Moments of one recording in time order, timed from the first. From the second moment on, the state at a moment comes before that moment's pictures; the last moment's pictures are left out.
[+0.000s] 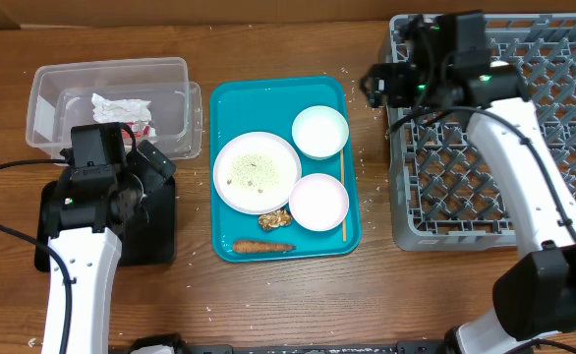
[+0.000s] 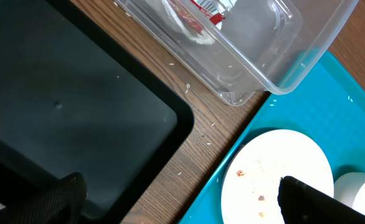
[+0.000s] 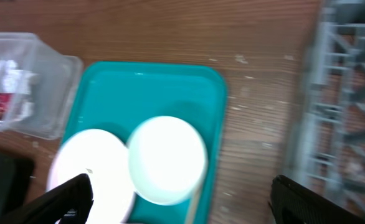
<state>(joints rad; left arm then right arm) 0.11 1.22 1.05 -0.86 -0.07 -0.70 0.19 1.76 1.62 -0.74 -0.33 0.15</state>
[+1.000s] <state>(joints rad) 0.11 1.22 1.05 -0.86 -0.07 -0.70 0.64 2.15 1.62 -0.49 0.17 0.56</state>
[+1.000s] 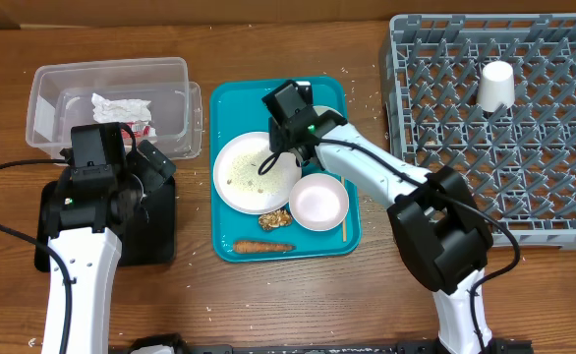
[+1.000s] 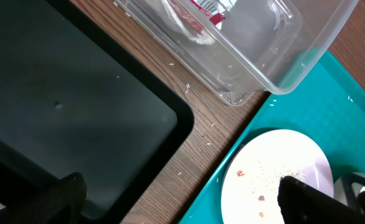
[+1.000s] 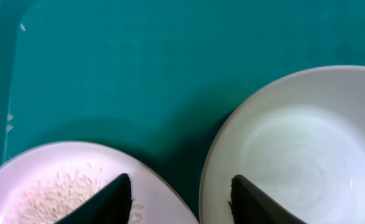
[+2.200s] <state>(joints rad) 0.11 1.22 1.05 -0.86 -0.07 -0.70 -0.06 1.90 2.05 -1.15 -0.29 0.40</state>
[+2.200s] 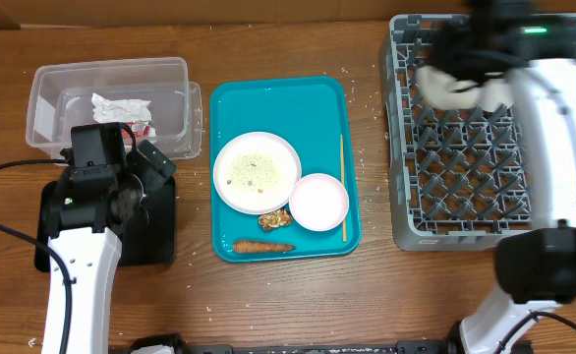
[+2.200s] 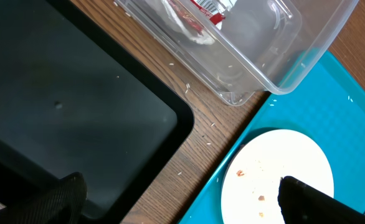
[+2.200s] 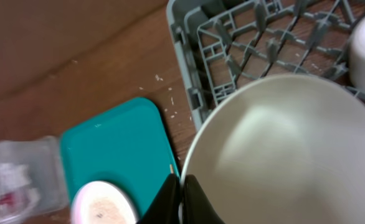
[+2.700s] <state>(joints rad) 0.11 1.22 1.05 -0.86 -0.07 -0.70 -0.68 1.94 1.75 -0.95 -1.24 -0.01</state>
